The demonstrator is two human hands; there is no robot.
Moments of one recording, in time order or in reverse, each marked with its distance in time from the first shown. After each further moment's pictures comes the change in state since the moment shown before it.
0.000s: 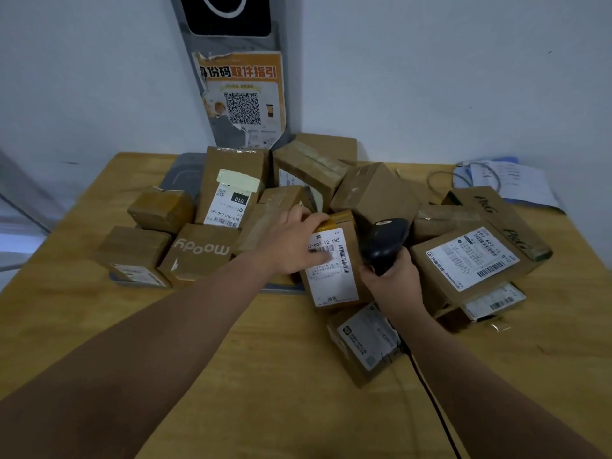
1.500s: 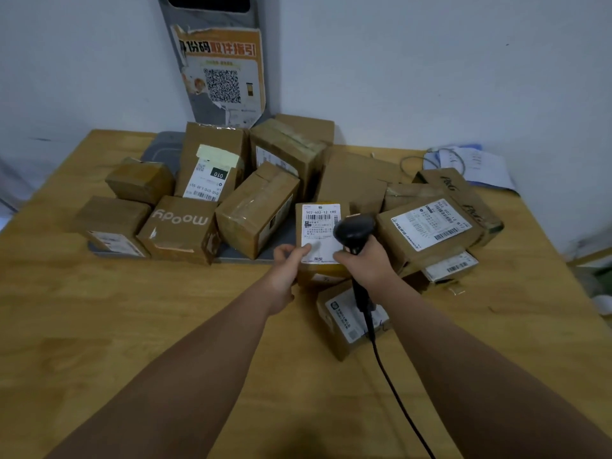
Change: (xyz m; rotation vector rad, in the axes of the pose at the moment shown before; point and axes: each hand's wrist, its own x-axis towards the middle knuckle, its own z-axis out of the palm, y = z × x) left_hand -0.062 0.040 0.096 -1.414 -0.052 -0.635; right_hand -0.028 0.004 -0.015 0.063 -0.163 0.084
